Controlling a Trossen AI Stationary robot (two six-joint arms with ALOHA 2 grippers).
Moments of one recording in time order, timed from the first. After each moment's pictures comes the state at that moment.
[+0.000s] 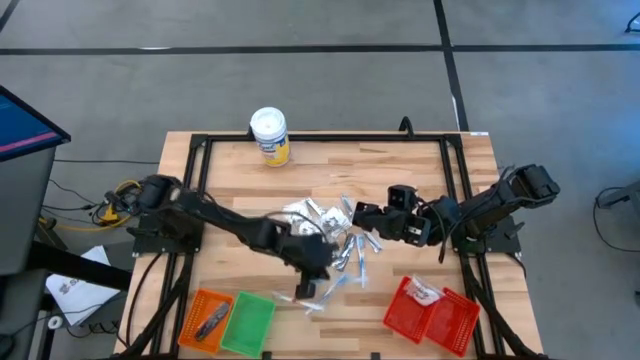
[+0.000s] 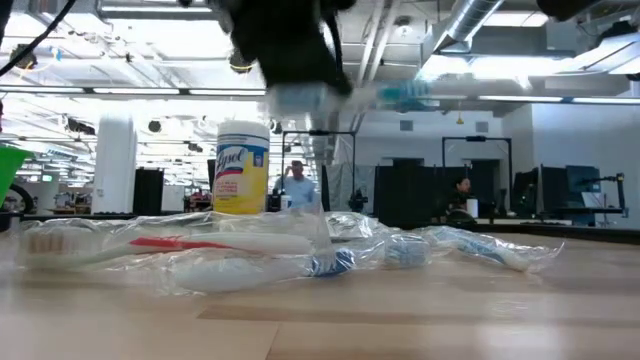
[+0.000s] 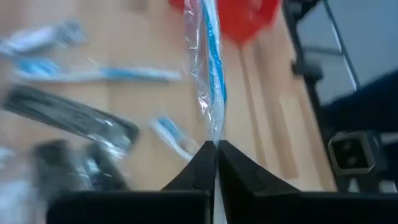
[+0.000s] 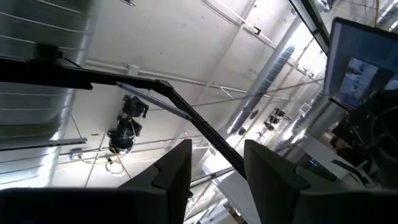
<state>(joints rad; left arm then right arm) -0.27 1.77 1.21 -0.21 0.08 -0.30 0.30 1.48 0.76 1.52 0.13 0.91</state>
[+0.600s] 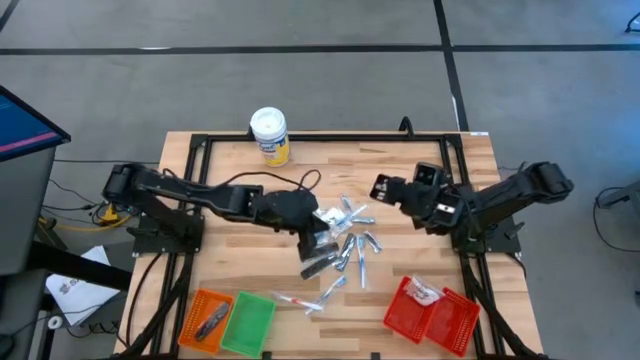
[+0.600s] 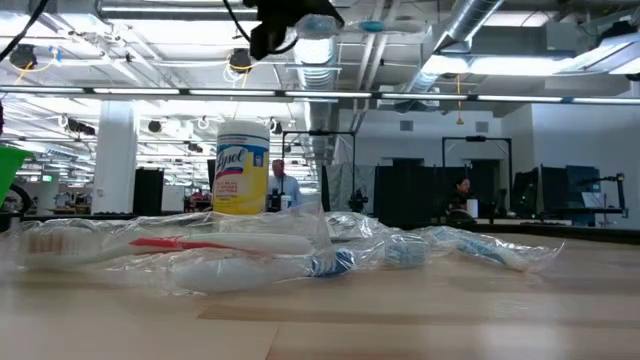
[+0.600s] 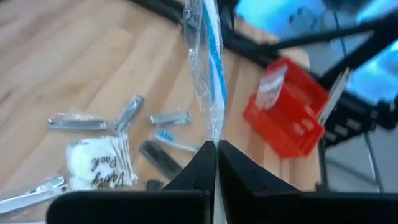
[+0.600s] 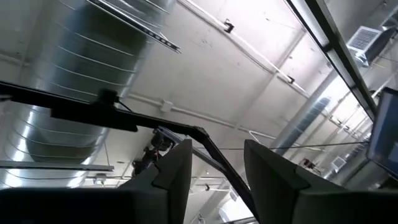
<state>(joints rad) -0.14 1.50 1.21 -0.28 -0.17 -0.52 0.25 1.35 0.80 1.57 0.13 0.84</state>
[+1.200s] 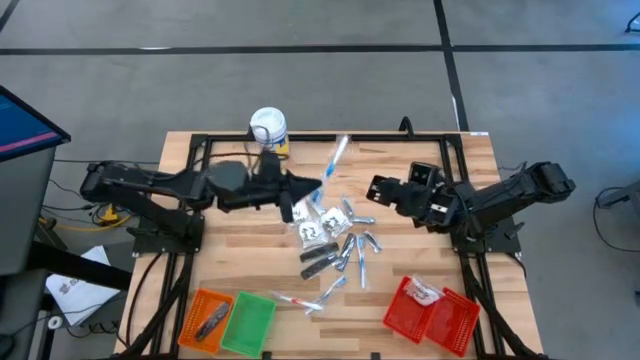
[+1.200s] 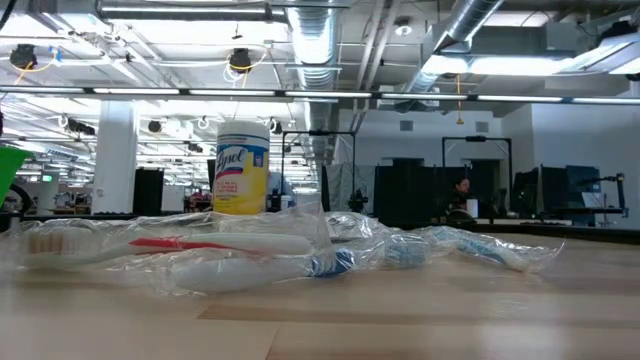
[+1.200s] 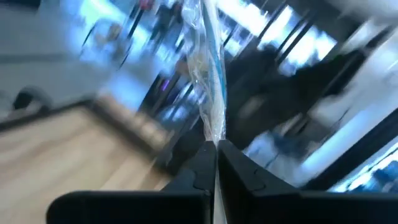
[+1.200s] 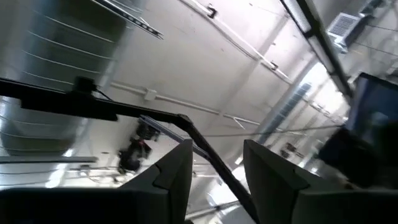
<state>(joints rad) -0.14 1.29 1.21 0.05 -0.38 -0.60 0.23 1.34 0.81 1.43 0.13 0.86</state>
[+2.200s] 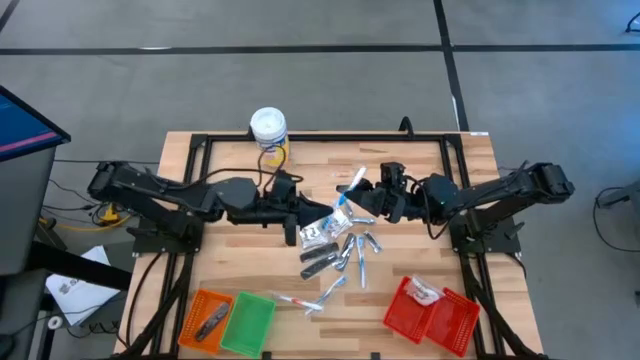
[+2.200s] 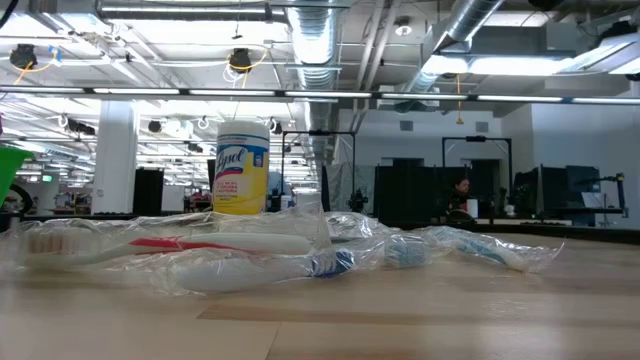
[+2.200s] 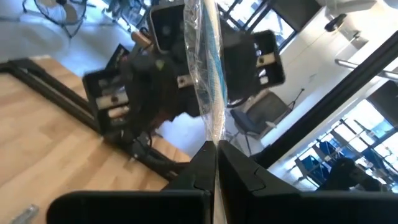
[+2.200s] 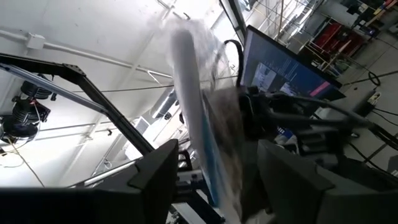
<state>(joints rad) -0.22 1.37 1.21 0.13 -0.28 -0.68 0.14 1.34 0.81 1.01 0.13 0.88</state>
